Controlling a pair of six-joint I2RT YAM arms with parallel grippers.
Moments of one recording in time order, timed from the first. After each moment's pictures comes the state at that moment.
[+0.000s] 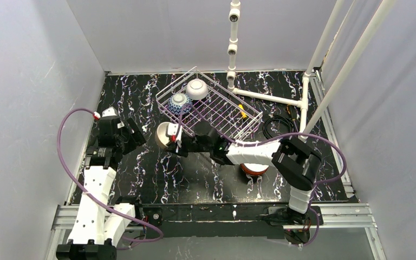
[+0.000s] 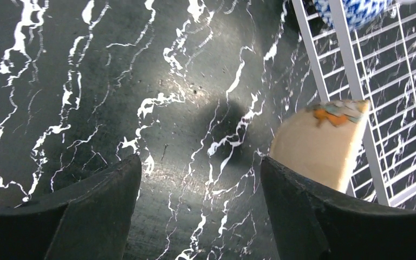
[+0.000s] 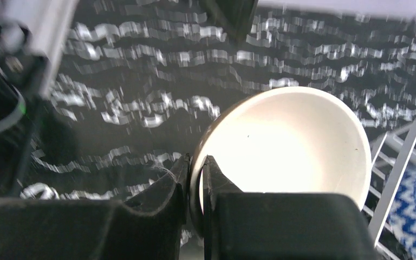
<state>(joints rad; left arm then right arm) -0.01 0.84 0.90 -0.85 -0.07 -0.48 1.09 1.83 1.10 0.48 -0.39 -0.30</state>
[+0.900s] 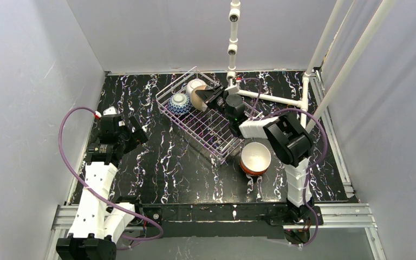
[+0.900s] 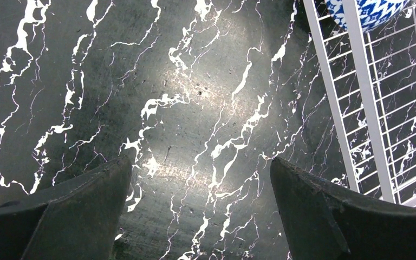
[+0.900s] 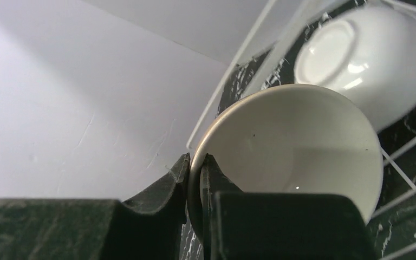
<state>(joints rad) -0.01 0.87 0.90 -0.84 -0.11 -0.49 0.65 2.03 1.17 0.97 -0.02 1.12</state>
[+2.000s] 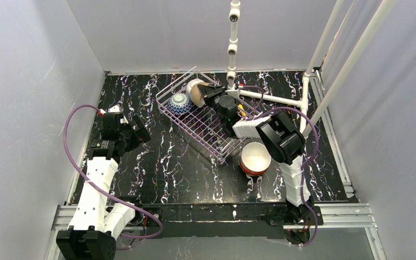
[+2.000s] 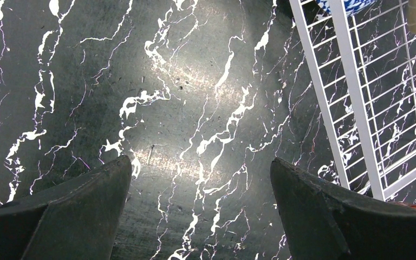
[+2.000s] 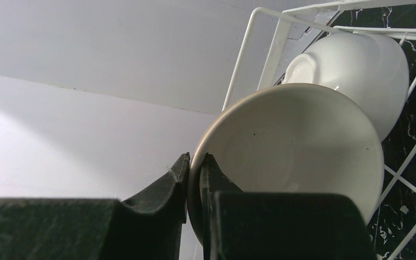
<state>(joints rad) -0.01 0.91 0.90 -0.81 -0.03 -0.48 0.69 2.14 1.25 0.96 0.29 1.35</state>
